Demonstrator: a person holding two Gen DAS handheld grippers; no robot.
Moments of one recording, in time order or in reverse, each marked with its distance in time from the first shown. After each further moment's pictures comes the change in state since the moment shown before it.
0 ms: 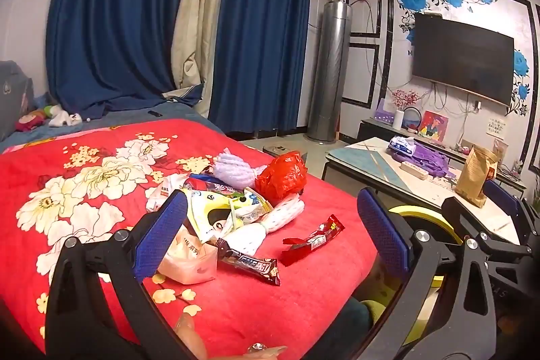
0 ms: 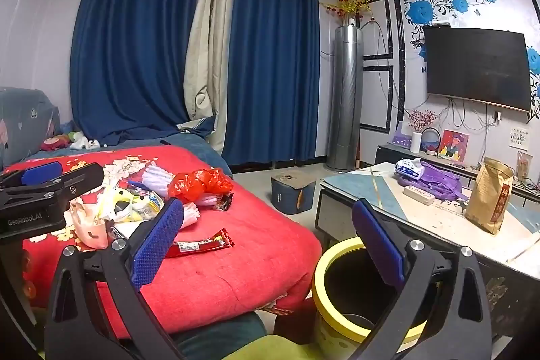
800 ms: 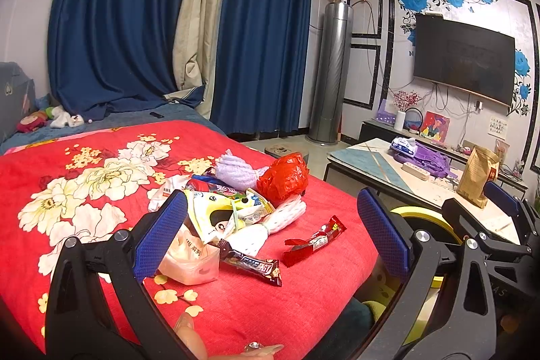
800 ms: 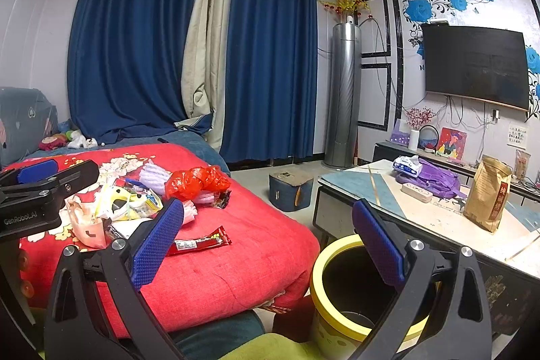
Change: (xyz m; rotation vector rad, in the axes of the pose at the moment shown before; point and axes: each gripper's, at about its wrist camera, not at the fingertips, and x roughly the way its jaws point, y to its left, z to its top) left arm -0.005 -0.001 0.004 0.001 -0.009 0.000; right arm -0.002 -0.006 -0.002 0.002 0.005 -0.001
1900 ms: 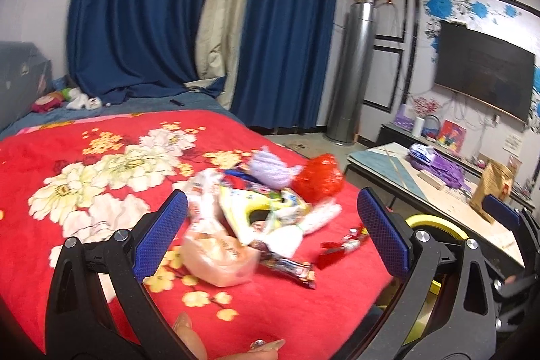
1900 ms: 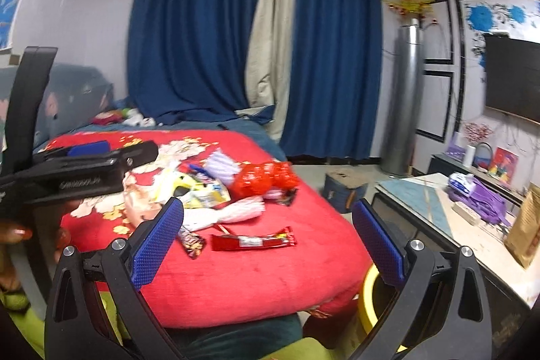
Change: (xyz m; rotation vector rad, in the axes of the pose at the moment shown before) left arm 0.008 0.044 0.004 -0.085 0.027 0.084; right arm 0.001 0.039 -0.002 -0.125 0.037 0.269
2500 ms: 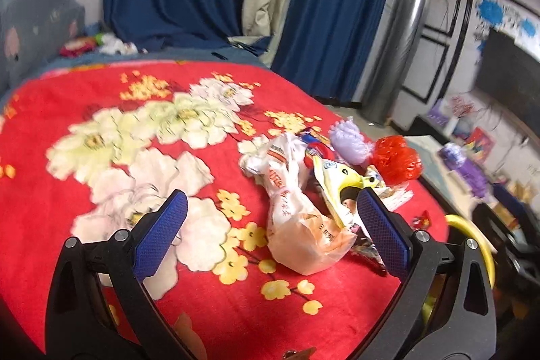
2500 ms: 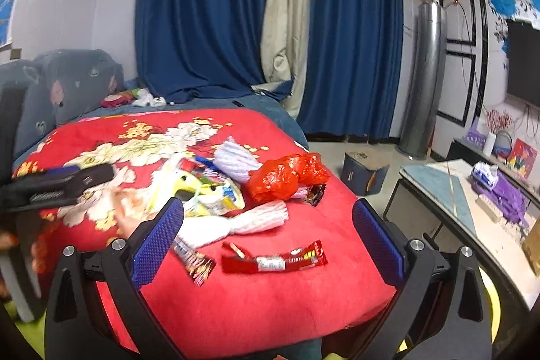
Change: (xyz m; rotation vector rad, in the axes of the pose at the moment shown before) left arm 0.028 0.078 -0.014 -0.168 0.174 0.076; right arm 0.085 0.005 0.023 0.016 0.134 0.065
